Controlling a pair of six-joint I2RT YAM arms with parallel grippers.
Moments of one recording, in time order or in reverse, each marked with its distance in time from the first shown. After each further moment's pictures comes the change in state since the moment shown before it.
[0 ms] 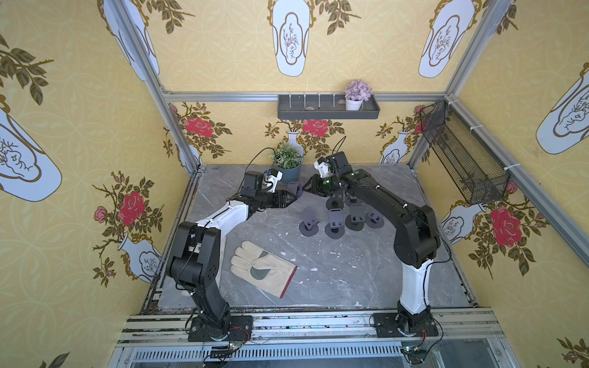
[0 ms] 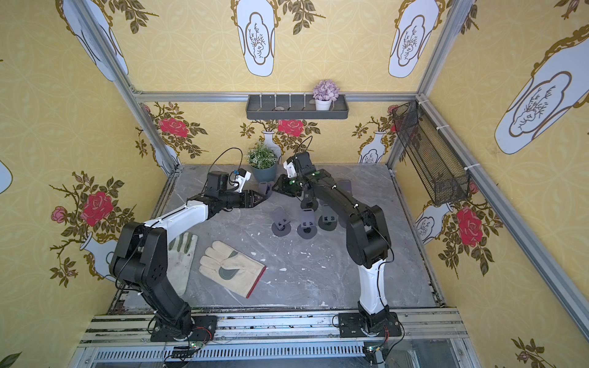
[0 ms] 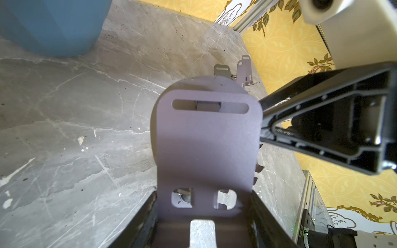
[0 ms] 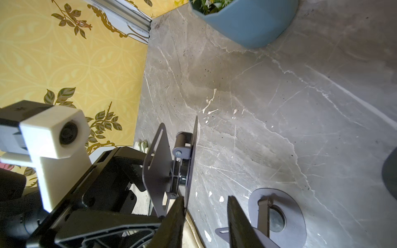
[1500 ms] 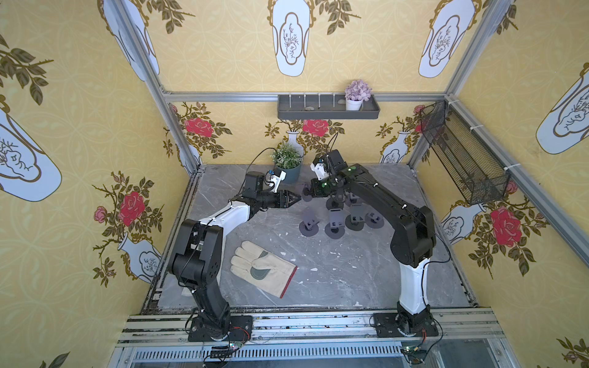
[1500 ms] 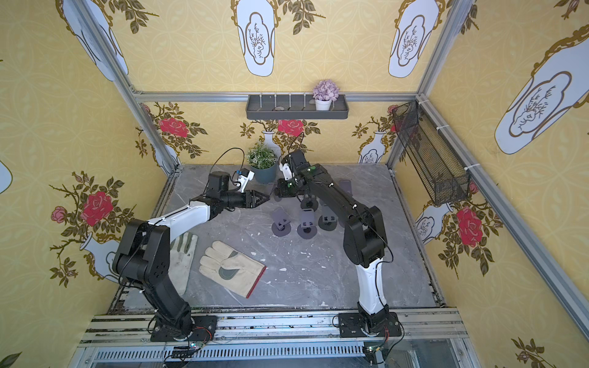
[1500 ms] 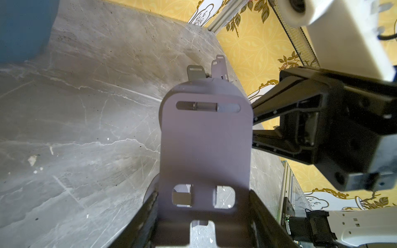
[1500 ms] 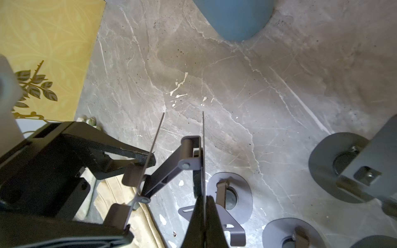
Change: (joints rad) left arm -0.002 0.023 -0.010 0.090 0.132 -0.017; right arm 0.029 0.023 0.134 -0.273 0.234 -0.285
